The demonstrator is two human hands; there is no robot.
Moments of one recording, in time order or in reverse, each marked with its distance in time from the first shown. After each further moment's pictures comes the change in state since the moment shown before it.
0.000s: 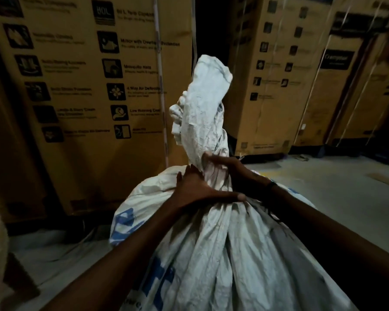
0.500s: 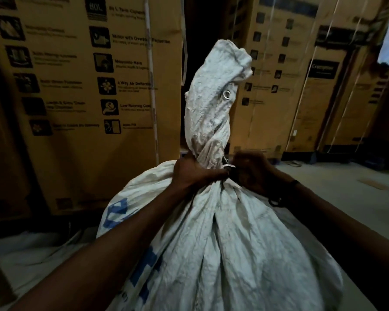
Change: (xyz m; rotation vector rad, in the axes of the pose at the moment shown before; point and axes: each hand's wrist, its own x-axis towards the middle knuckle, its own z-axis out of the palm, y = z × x) left_hand 0.039 -0.016 0.038 -0.208 0.261 0.137; right_hand -0.025 0.028 -0.077 0.038 -0.077 -0.160
